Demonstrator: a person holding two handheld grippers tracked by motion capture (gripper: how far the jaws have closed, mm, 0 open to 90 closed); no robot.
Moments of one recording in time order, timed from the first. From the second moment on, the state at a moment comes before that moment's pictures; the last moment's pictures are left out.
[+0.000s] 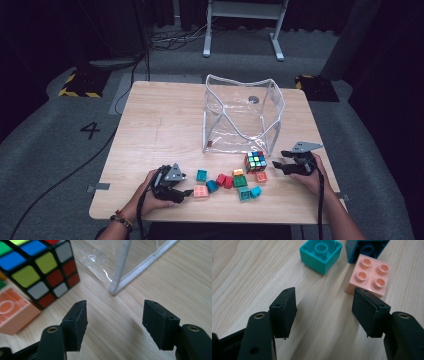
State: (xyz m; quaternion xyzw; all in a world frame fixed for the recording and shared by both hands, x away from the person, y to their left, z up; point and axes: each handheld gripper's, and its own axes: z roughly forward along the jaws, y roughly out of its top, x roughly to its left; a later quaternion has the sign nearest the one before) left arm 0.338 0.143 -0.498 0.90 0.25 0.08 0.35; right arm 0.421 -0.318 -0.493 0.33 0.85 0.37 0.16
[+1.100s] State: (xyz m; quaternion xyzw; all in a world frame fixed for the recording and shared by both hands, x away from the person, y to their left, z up) left arm 0.356 0.194 -0.504 0.87 0.34 0.12 0.34; right arm 0.396 -0.257 -0.463 0.25 0.86 0.43 0.13
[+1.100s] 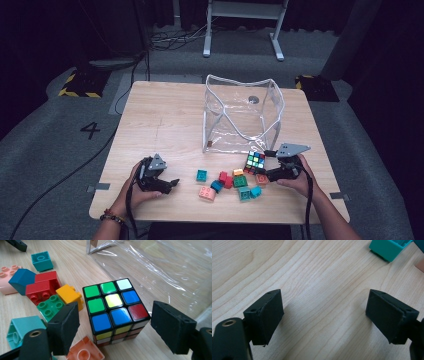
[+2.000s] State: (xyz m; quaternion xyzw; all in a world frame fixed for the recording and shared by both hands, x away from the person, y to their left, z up) left arm 0.358 0.190 -0.505 0.86 0.36 0.13 0.34; right arm 0.411 -0.253 -0.481 0.22 0.87 0.42 0.13
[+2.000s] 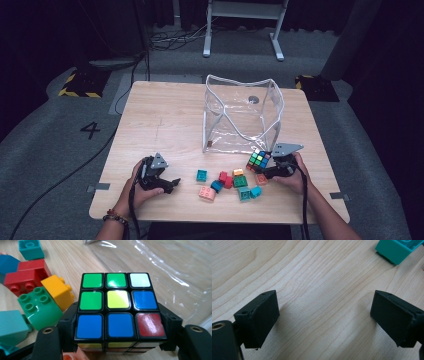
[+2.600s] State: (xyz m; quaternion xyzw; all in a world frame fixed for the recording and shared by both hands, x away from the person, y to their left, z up) left arm 0.359 0.189 -0.505 0.86 0.36 0.12 0.34; right arm 0.401 -0.302 -0.457 0.26 0.84 0.45 0.17
